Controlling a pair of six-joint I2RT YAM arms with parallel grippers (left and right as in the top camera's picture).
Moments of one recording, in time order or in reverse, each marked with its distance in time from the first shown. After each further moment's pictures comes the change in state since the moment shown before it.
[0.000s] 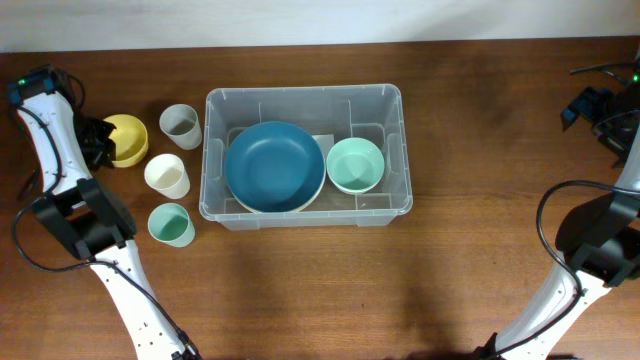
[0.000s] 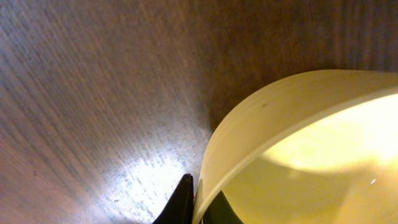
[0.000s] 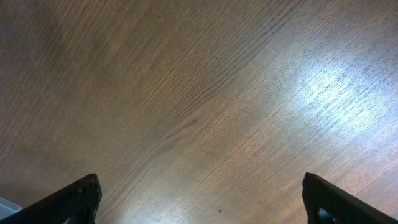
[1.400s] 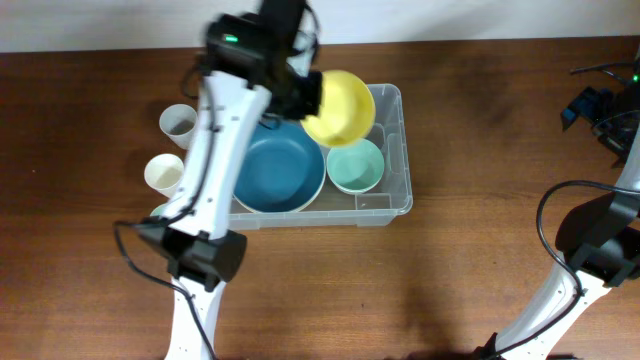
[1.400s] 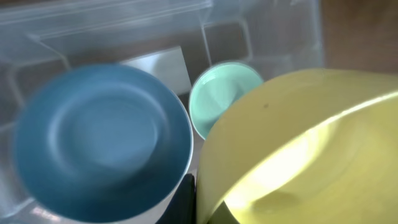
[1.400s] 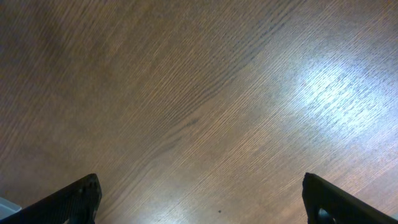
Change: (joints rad) left arm -0.874 -0.523 -0.123 0.010 0.122 0.510; right arm 0.000 0.000 0.000 0.000 0.000 0.000
